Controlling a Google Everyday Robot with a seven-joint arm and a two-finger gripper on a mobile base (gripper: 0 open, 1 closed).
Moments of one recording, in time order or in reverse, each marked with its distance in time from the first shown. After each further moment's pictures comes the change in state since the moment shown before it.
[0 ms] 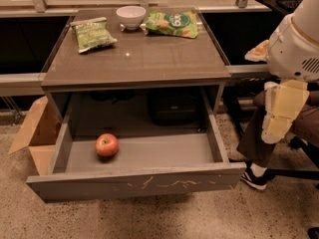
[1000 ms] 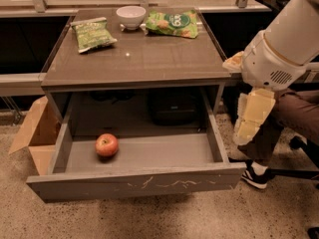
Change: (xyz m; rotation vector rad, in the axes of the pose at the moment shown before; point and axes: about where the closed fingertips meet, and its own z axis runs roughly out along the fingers) arm -0.032 -0.008 0.040 -0.022 -0.121 -0.007
